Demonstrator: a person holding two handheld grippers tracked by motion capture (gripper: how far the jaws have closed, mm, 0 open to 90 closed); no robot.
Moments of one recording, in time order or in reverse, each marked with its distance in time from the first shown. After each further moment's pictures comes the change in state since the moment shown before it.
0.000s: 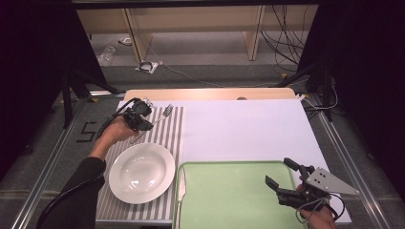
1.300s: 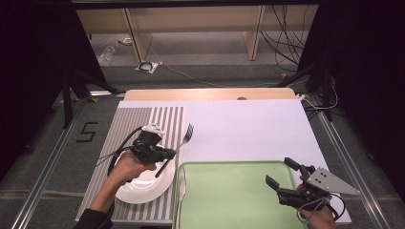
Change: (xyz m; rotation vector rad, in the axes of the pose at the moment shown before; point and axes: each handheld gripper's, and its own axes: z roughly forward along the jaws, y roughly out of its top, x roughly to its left) left arm -0.108 -0.039 -0.031 -0.205 -0.314 -0.082; right arm 0.000 0.001 -0.001 -0.005 -0.002 0.006
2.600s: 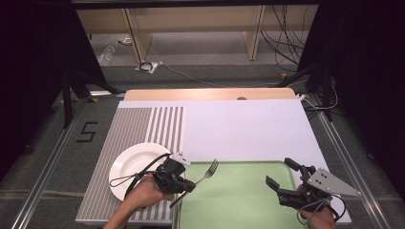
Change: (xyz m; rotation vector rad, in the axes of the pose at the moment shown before) left arm -0.070 -0.019 0.037 0.154 -0.161 0.081; right arm 0.001 0.001 -0.001 -0.004 0.001 -0.010
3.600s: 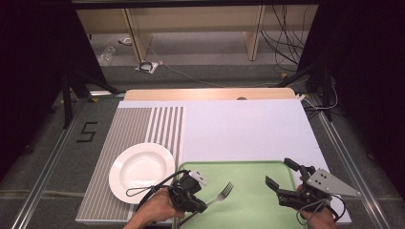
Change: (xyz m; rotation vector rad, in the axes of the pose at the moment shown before) left arm -0.036 -0.004 0.039 0.123 -0.093 0.044; right arm 0.001 0.000 0.000 0.001 0.002 -0.004
